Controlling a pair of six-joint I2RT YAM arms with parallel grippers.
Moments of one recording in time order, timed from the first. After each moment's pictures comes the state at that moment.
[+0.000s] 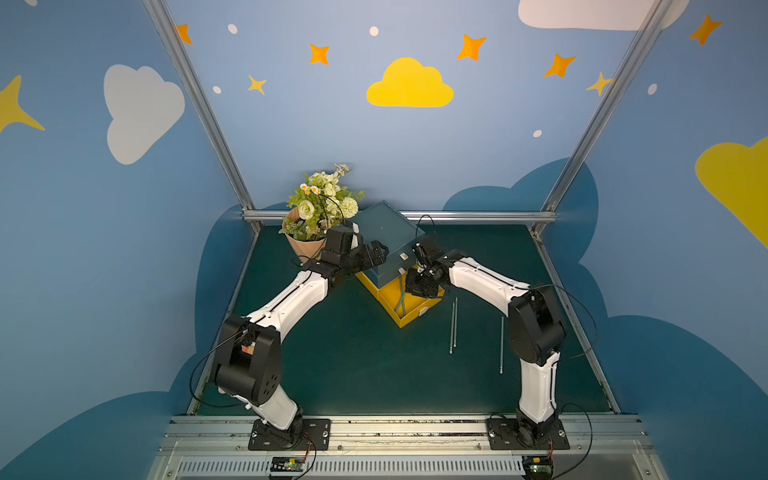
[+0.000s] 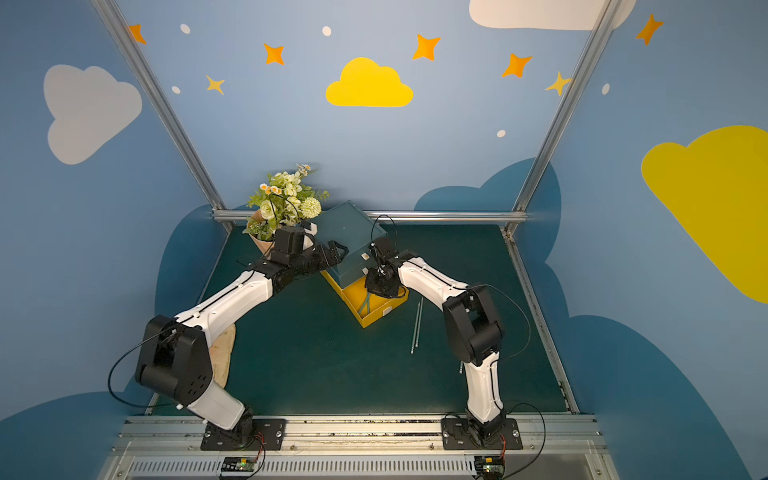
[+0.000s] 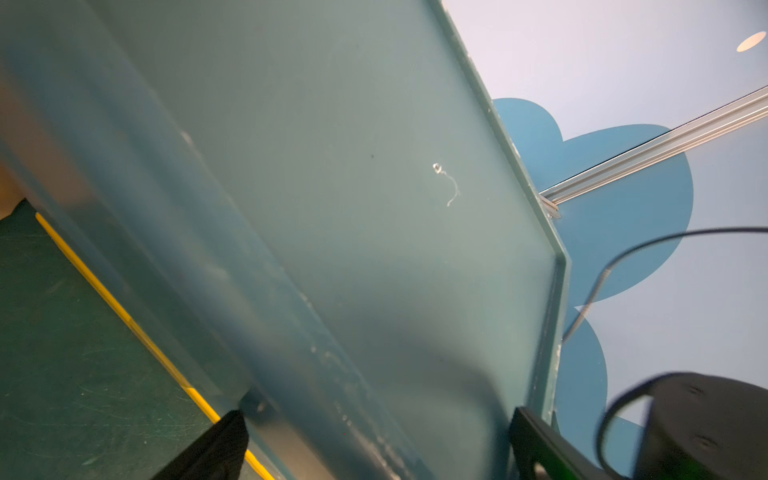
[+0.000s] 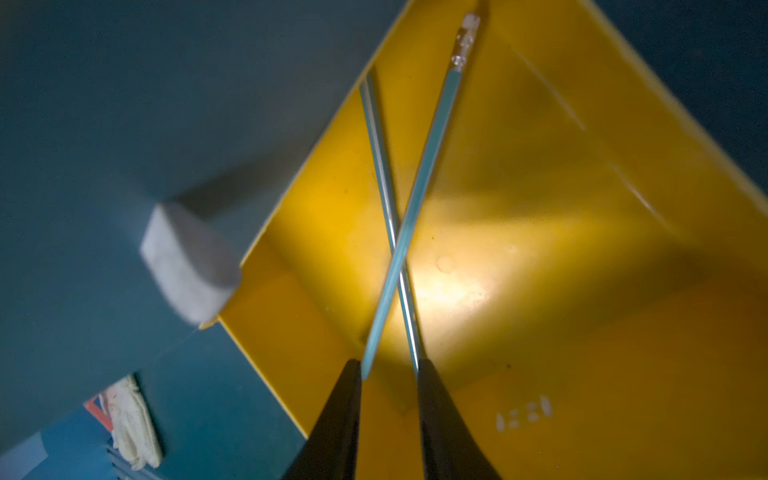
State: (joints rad) left arm -0.34 1.62 1.23 -0.19 0.25 -0.66; right arm 0.64 1.95 1.55 -0.71 -0.17 0.77
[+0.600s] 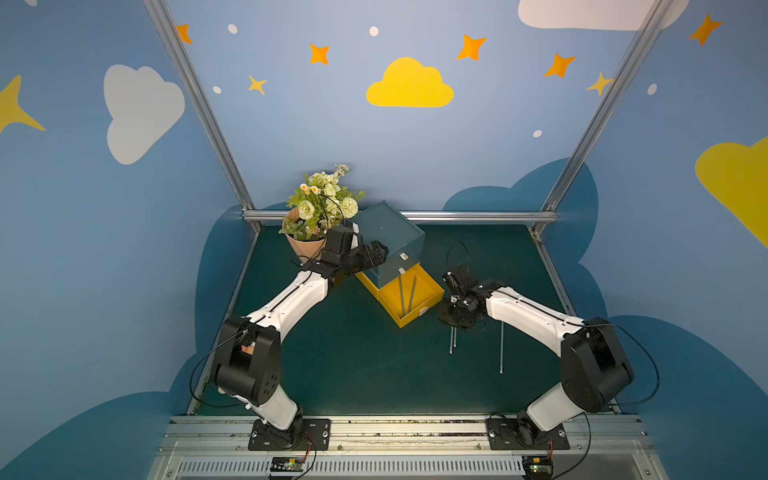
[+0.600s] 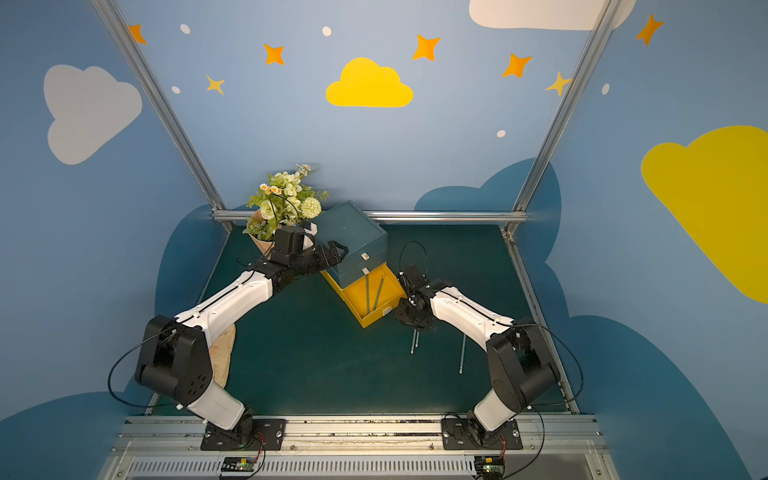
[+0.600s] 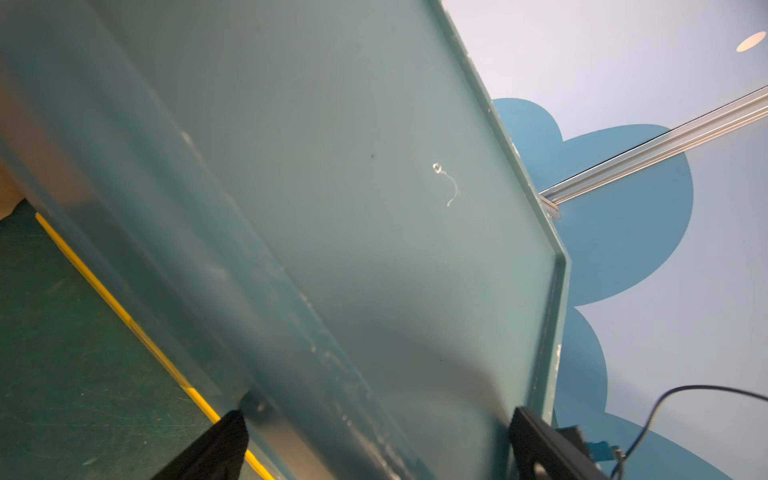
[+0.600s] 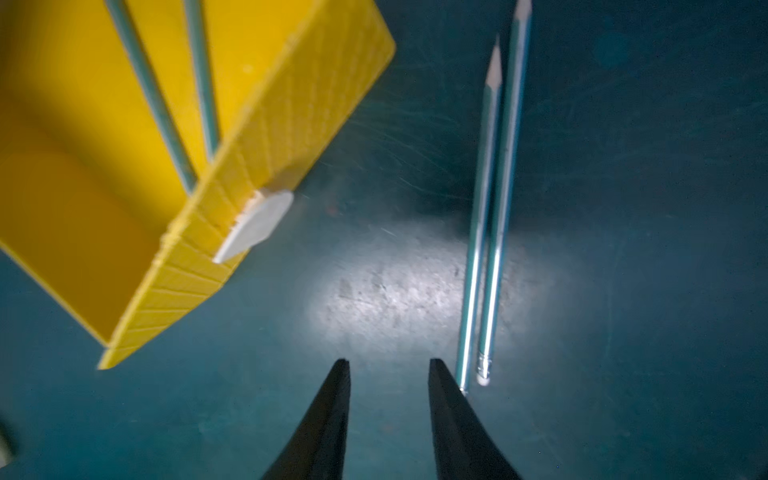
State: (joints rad) left arm -0.34 1.62 1.23 -0.19 0.26 -0.66; right arm 0.60 1.59 1.06 -0.75 -0.04 0.74
